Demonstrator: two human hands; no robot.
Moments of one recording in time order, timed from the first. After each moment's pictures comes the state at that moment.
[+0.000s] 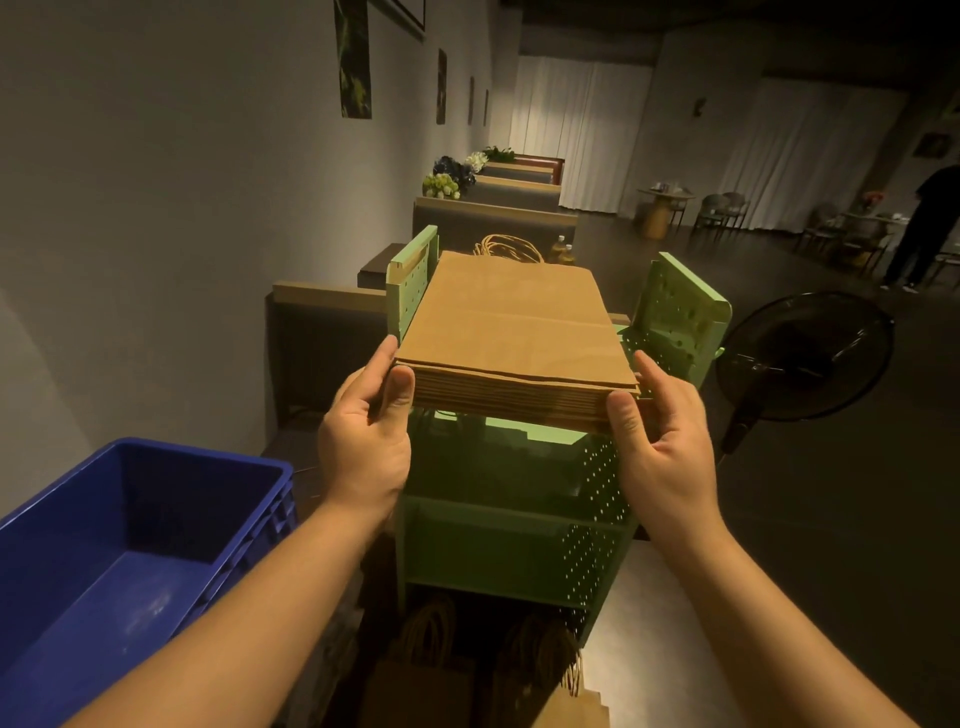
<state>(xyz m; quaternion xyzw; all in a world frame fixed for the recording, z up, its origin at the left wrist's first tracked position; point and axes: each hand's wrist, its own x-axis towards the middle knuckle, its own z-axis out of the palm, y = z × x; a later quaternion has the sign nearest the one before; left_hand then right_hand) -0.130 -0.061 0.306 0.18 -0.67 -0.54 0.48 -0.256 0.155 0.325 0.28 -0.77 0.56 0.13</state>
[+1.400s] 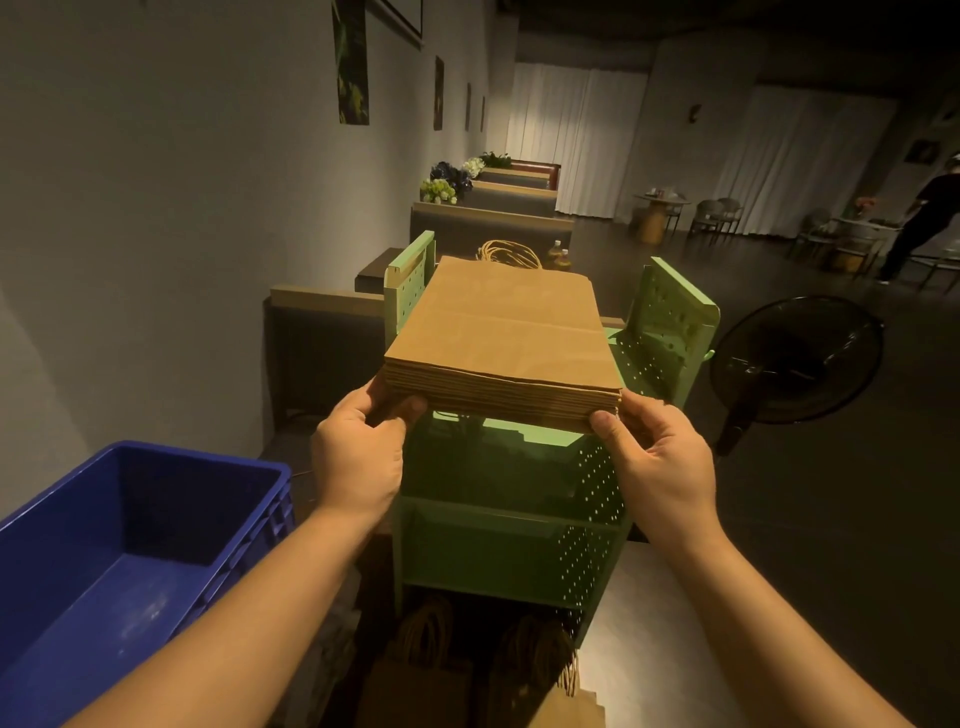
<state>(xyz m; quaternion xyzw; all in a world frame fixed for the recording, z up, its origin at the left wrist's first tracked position) -0.130 -0.068 0.293 0.26 -0.68 -0.53 0.44 -0.257 0.162 0.319 0.27 -0.77 0.57 0.11</state>
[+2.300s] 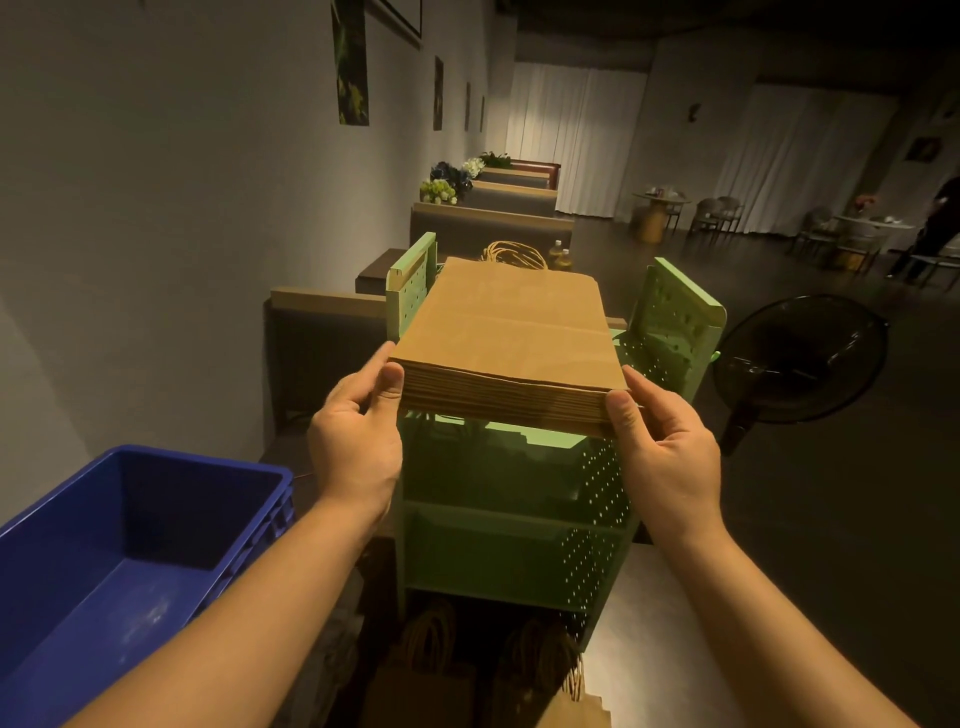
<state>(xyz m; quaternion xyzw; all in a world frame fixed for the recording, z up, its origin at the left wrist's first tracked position) -0.133 -0.069 0.309 0.23 -0.63 -0.56 0.49 -0.255 0.156 0.326 0.26 -0.73 0.62 0.12</state>
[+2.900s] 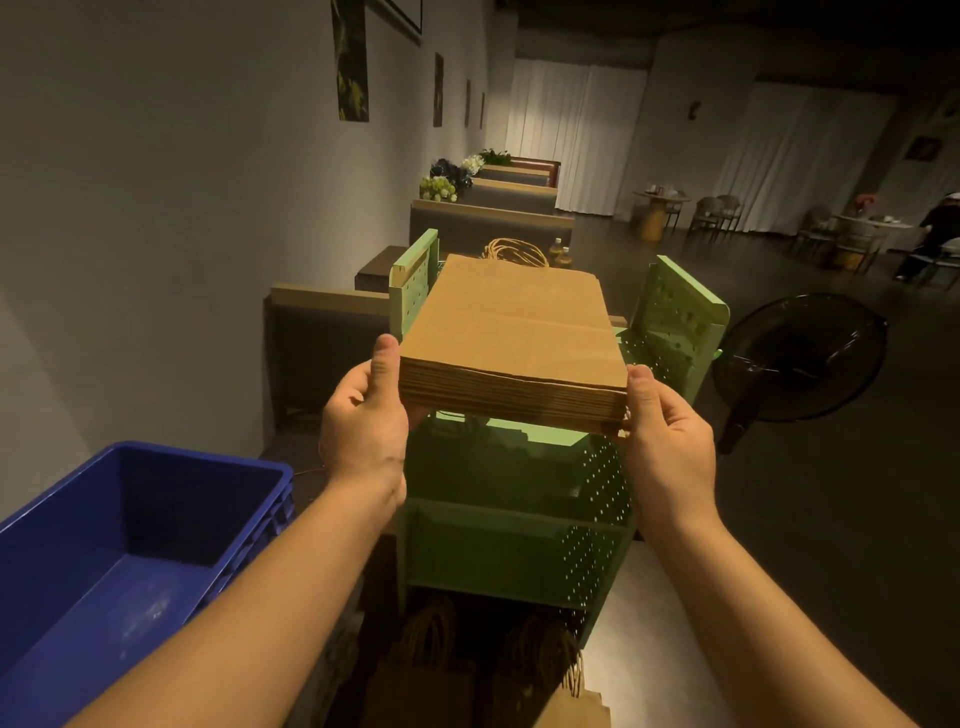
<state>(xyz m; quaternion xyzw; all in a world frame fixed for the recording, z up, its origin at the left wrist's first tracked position) -0.141 -0.060 0.327 0.28 -0.52 -0.68 0.44 -0.254 0.142 0.331 0.19 -0.69 0.69 0.06</state>
